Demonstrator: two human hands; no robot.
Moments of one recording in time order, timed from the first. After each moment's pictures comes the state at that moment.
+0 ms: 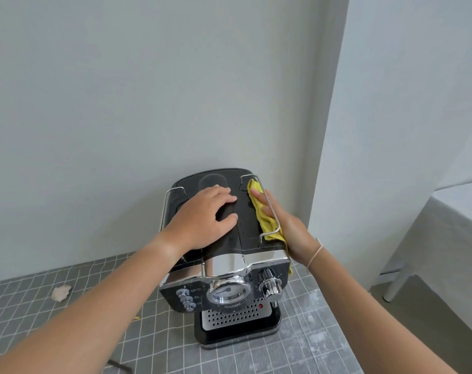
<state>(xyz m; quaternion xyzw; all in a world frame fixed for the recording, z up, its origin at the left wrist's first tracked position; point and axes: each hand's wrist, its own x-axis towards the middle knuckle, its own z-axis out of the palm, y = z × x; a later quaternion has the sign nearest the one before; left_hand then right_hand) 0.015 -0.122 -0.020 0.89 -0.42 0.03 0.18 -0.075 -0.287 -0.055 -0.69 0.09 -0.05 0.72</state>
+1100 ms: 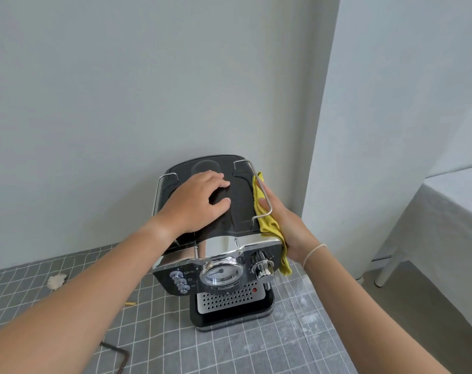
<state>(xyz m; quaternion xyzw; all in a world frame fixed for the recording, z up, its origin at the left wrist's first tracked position) 0.018 -0.124 -0.023 0.89 -0.41 0.03 0.17 -0.098 -0.282 -0.071 -0.64 0.11 -0.02 0.76</state>
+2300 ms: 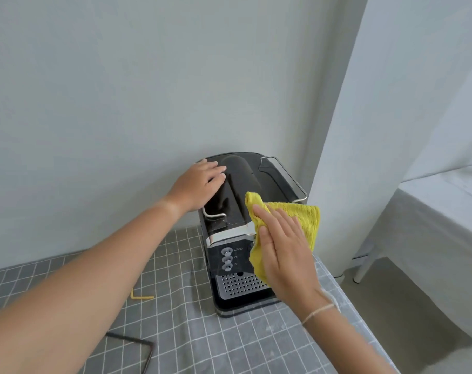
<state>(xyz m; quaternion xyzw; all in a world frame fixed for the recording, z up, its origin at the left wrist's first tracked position) 0.061 -0.060 -0.021 0.88 -0.40 -0.01 0.26 -0.145 -0.140 -0.058 -0.90 0.15 -0.29 0.29</state>
